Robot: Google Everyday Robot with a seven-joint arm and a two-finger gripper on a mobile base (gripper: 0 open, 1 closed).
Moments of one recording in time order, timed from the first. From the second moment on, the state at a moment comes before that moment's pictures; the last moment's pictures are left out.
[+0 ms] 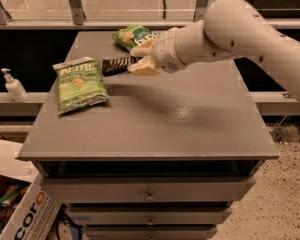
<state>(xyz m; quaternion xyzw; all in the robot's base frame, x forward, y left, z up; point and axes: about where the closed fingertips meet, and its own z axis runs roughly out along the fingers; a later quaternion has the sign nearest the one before) 0.635 0.023 0.897 -0.64 0.59 0.14 0.47</state>
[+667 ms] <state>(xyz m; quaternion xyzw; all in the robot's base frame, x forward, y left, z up) 0.662 0.049 0.863 -0.64 0.60 0.11 0.46</state>
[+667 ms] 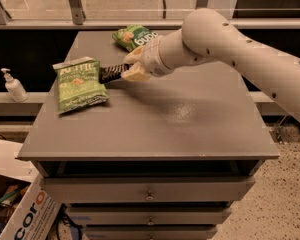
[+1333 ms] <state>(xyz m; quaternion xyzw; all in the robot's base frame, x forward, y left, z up) 0.646 0.069 0.835 -0.66 0.60 0.12 0.44</state>
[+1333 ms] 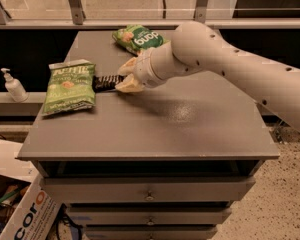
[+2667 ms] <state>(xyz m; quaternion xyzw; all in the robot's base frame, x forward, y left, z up) 0.602 0.089 0.844 -0.69 0.58 0.13 0.41</state>
